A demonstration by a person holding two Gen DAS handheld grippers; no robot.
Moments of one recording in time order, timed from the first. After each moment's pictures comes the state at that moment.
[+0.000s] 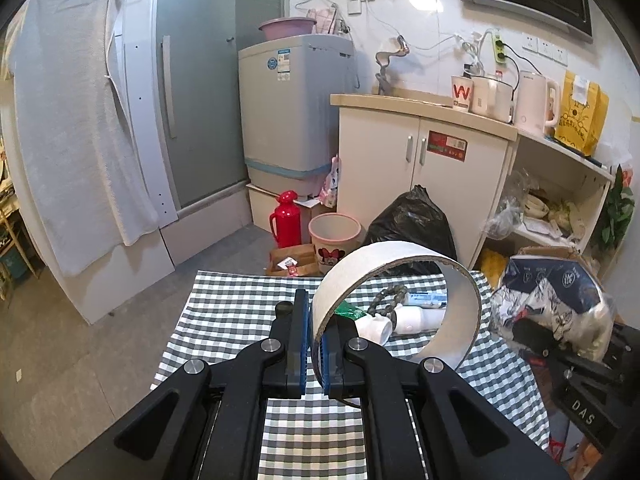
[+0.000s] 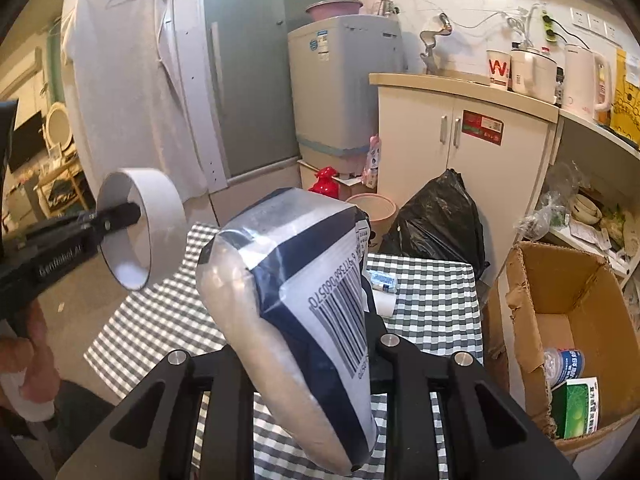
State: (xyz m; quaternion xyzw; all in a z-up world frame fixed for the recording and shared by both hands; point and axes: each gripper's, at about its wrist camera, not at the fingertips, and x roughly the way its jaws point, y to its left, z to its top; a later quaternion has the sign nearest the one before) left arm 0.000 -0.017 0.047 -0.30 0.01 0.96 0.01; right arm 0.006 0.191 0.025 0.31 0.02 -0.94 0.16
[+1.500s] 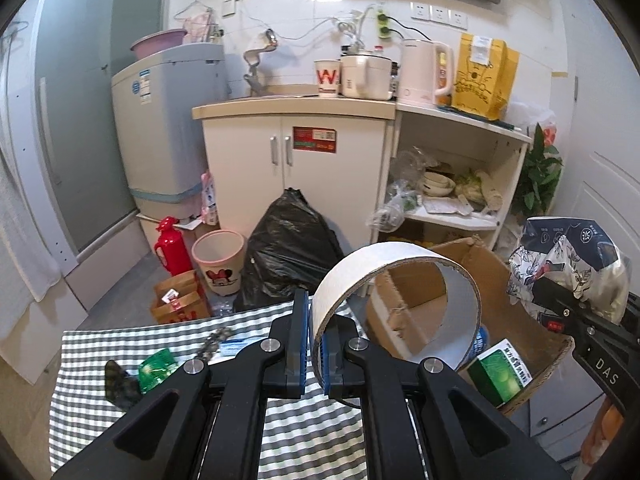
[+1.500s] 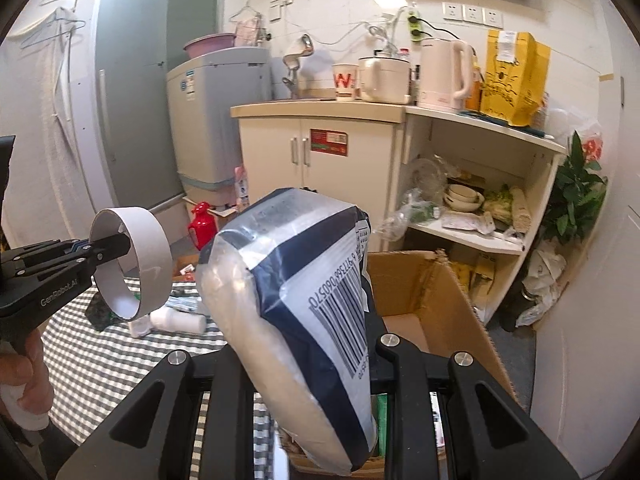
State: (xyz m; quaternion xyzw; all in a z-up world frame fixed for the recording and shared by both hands) left arm -0.047 0.194 0.061 -0.29 0.05 0.94 0.18; right arm 0.018 0.388 0.066 0.28 -0.01 -0.96 -0.03
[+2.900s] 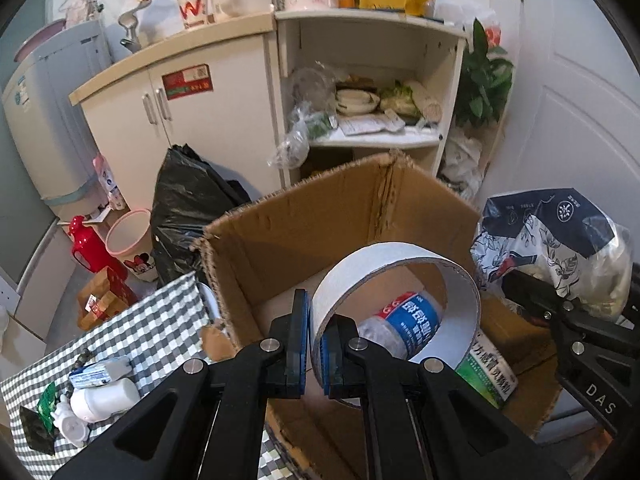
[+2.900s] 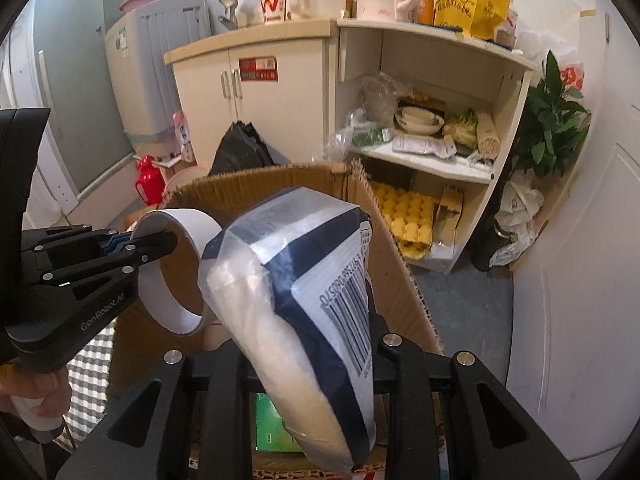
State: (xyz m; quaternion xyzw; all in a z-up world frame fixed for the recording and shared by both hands) left arm -0.092 0.372 -0.030 -0.38 0.15 0.87 0.28; right arm -0.014 0.501 -0.010 0.39 -0.04 -0.92 -0.09
